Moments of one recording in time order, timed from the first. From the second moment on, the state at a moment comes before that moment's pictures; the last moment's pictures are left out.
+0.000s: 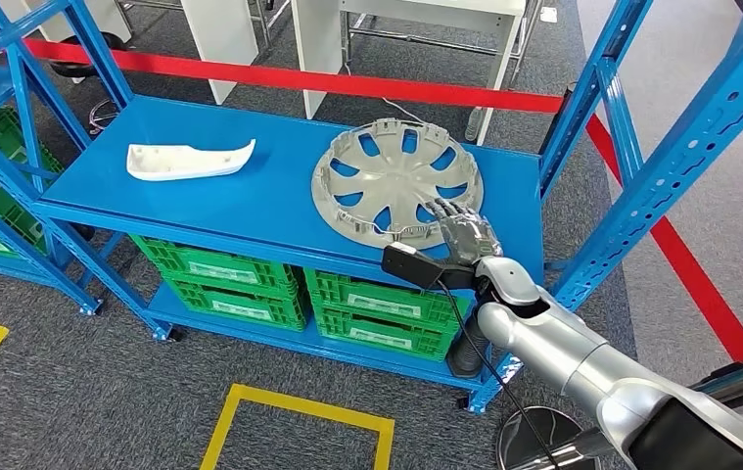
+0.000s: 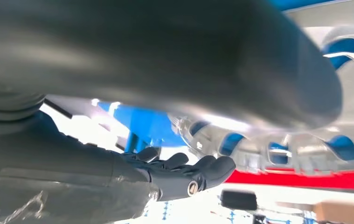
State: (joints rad) left arm -0.11 -0.01 -1.29 -0.25 0.81 0.15 0.19; right arm -0.75 -0.27 1.09 -0.90 0.46 -0.12 0.34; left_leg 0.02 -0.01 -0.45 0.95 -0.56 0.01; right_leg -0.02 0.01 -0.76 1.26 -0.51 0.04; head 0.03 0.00
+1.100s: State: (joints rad) left arm -0.11 -0.03 -1.29 -0.25 0.84 0.16 0.19; right arm -0.72 -0.34 1.10 -0.97 0.44 -0.12 0.38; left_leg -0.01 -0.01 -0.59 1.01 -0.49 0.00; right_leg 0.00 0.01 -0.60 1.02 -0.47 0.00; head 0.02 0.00
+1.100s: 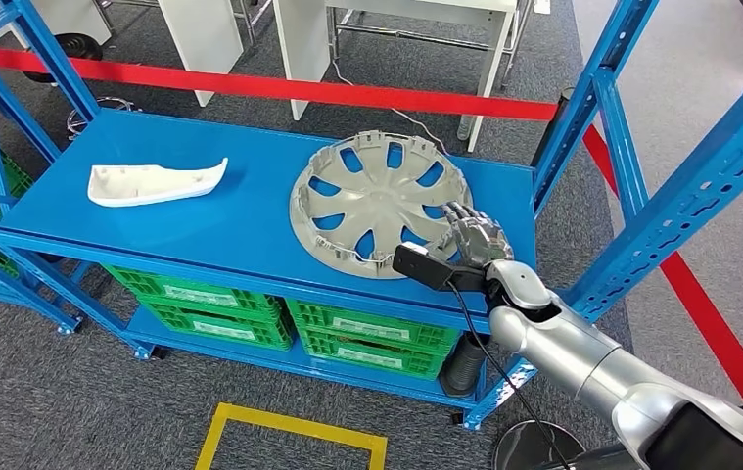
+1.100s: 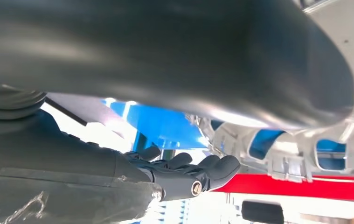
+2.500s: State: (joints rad) left arm -0.13 0.01 -1.29 -0.25 0.79 0.21 0.21; right arm -0.66 -0.32 0.94 -0.74 0.37 -0.28 0.30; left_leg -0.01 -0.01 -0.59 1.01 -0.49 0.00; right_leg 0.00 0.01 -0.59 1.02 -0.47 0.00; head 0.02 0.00
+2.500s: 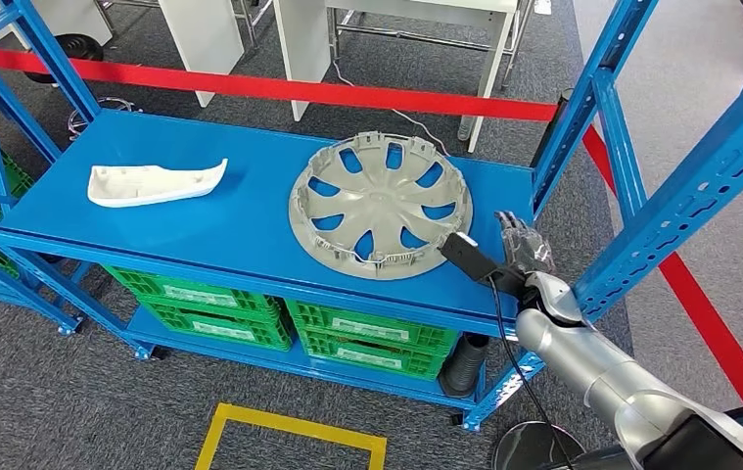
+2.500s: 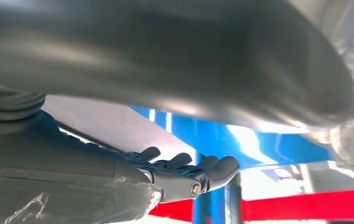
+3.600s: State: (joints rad) left arm -0.14 0.04 -1.32 -0.27 0.73 0.19 0.24; right arm -0.80 -0.07 1.03 -0.66 0.55 -0.07 0.25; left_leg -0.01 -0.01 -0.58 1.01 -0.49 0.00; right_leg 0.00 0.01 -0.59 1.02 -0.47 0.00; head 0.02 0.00
